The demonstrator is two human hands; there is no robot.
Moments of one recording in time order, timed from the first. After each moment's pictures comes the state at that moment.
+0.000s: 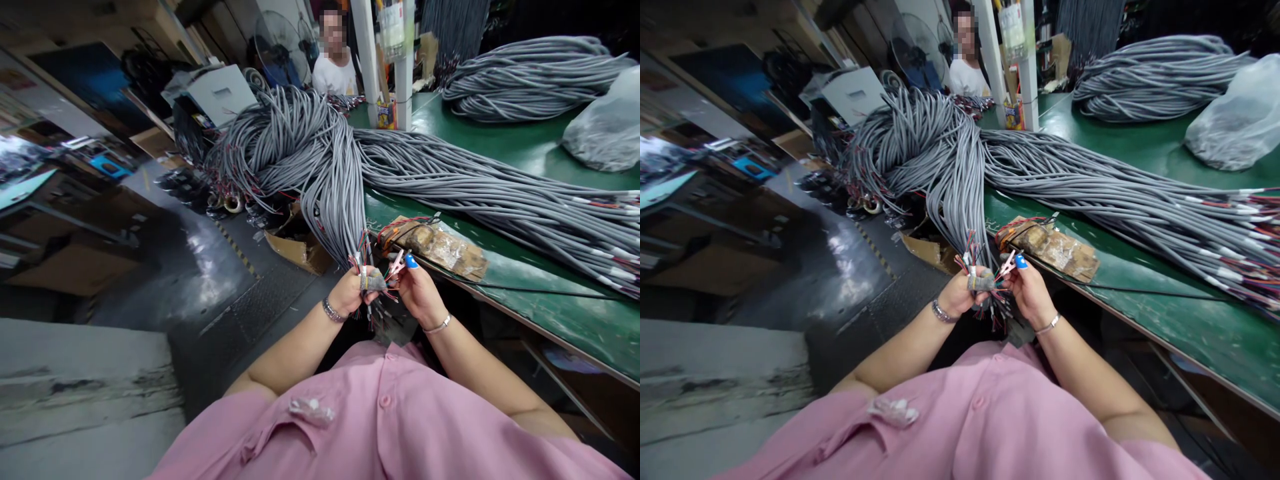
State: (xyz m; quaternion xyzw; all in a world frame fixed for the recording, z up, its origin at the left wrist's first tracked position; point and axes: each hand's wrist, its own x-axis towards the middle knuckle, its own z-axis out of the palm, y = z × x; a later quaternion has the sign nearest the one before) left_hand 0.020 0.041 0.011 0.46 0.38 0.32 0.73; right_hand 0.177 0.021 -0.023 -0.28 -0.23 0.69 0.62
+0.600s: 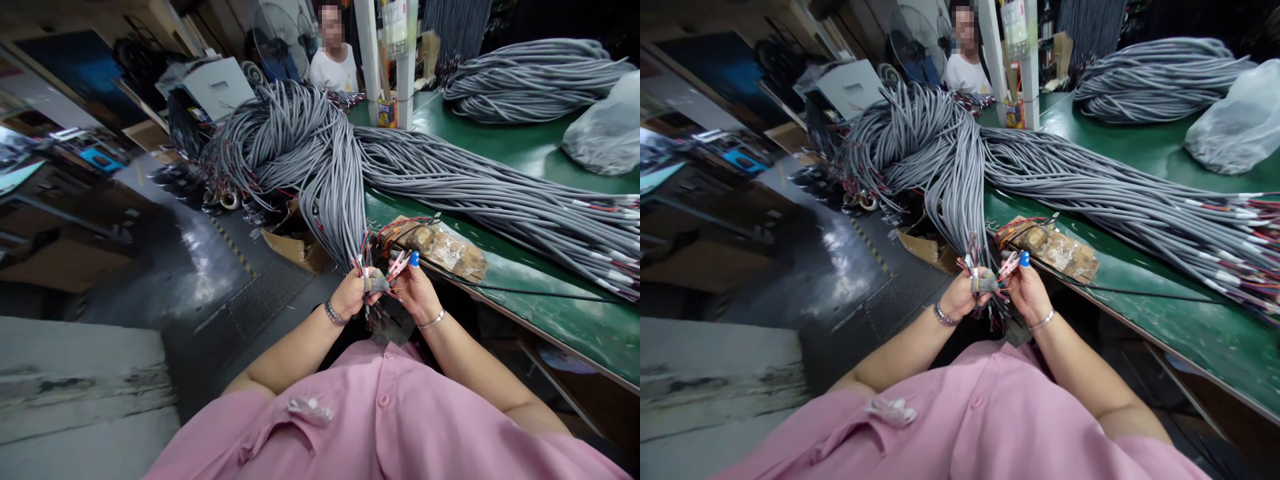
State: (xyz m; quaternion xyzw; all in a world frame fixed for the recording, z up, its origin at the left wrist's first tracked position) left_hand 0.024 0.038 0.002 0.48 0.39 0.35 0.71; right_hand 0.175 0.031 -0.019 -0.27 -0.16 0.72 0.62
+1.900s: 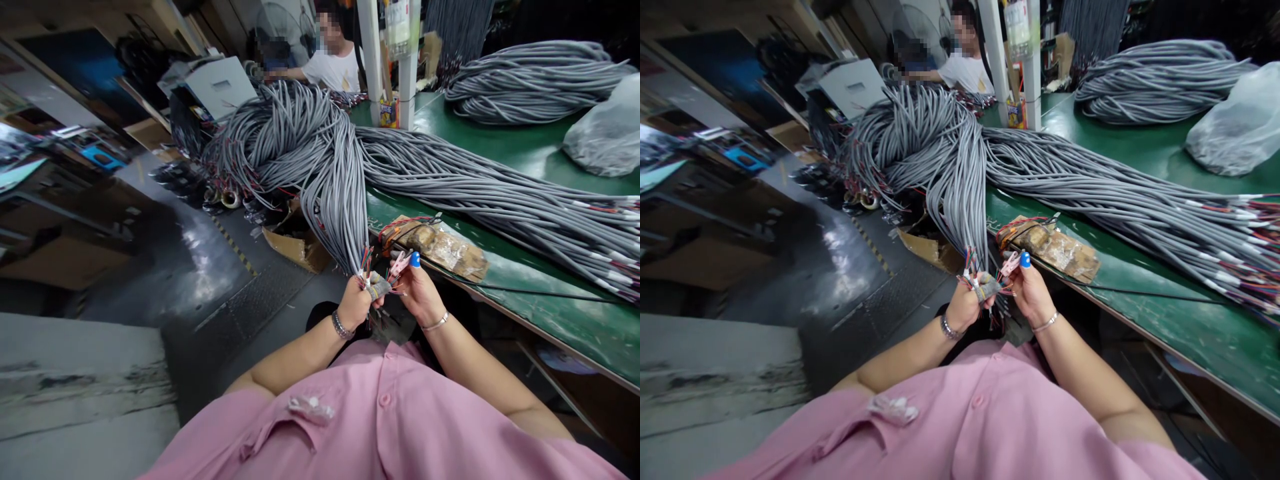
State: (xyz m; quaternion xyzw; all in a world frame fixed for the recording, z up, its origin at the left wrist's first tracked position) left_hand 0.034 0.011 0.000 0.52 0.42 0.43 0.60; right_hand 0.176 0.026 -0.020 -0.26 -0.15 0.71 0.63
